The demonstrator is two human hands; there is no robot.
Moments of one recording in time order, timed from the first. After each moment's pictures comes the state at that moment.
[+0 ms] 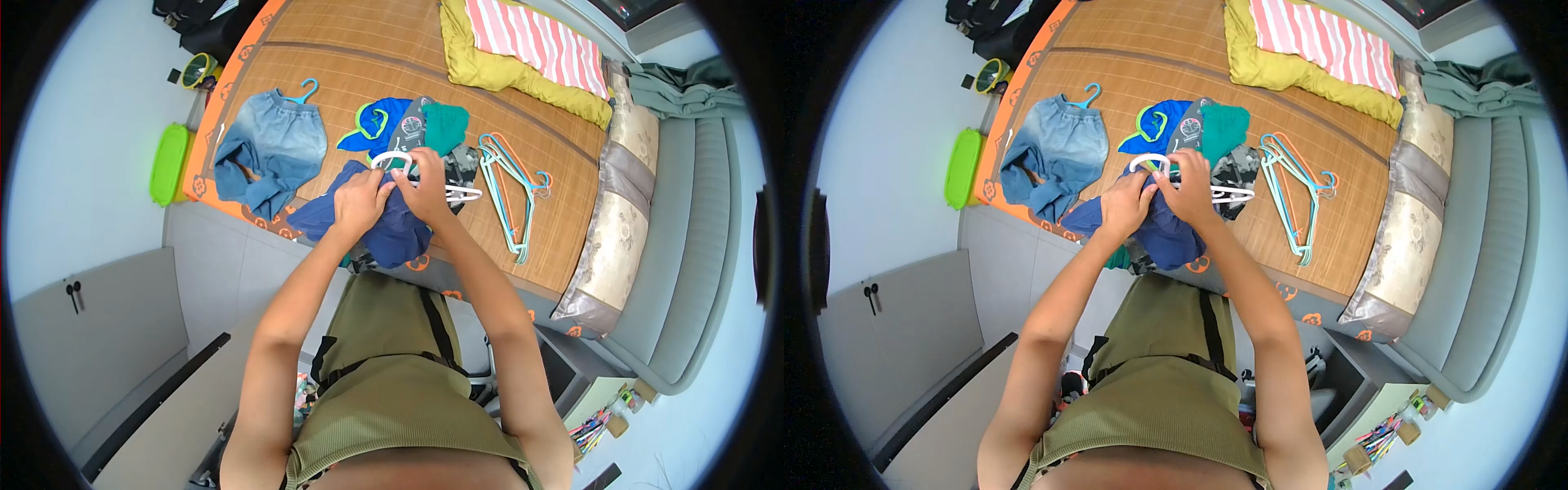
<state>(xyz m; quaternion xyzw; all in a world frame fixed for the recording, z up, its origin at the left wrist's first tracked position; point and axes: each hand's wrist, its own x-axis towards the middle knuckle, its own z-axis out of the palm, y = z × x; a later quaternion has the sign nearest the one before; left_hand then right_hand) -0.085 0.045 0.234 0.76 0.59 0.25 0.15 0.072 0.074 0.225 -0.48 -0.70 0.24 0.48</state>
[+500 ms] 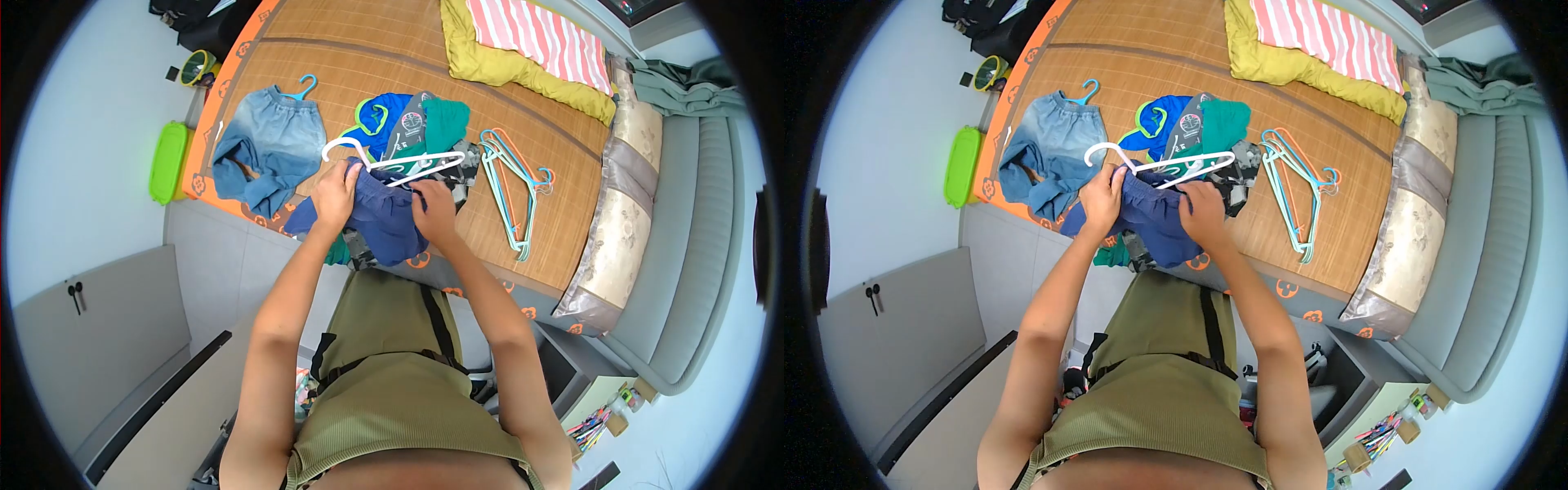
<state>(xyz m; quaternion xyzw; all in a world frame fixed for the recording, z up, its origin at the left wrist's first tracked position) -0.119 0.055 0.211 0.64 0.71 0.24 0.14 0.096 0.033 0.175 -0.52 -0.72 0.22 0.40</state>
